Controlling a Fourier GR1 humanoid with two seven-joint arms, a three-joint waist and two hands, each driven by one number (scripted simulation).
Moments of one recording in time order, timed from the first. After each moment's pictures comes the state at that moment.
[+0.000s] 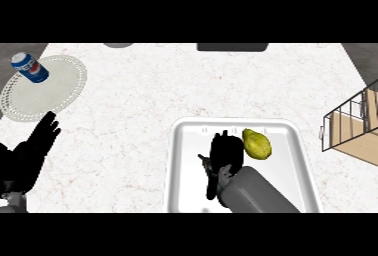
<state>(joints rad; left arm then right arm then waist) 0.00 0.40 0.07 -1.41 0.19 0.01 0.09 -0.46 -0.03 0.64 -1.16 0.83 0.40 1.00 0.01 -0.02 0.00</state>
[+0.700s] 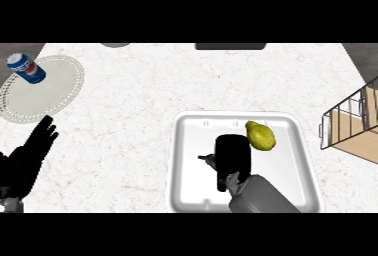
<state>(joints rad) 0.04 0.38 0.11 -1.43 0.17 -0.02 0.09 -0.39 -0.08 0.66 -1.37 0.99 0.42 0.95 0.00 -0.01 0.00</state>
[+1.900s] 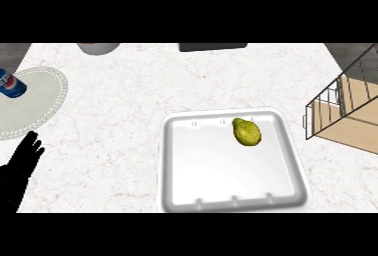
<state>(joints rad) 0.15 0.37 0.16 -1.47 0.18 -0.01 0.07 0.28 -0.61 -0.29 -2.39 0.22 0.21 0.50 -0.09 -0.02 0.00</state>
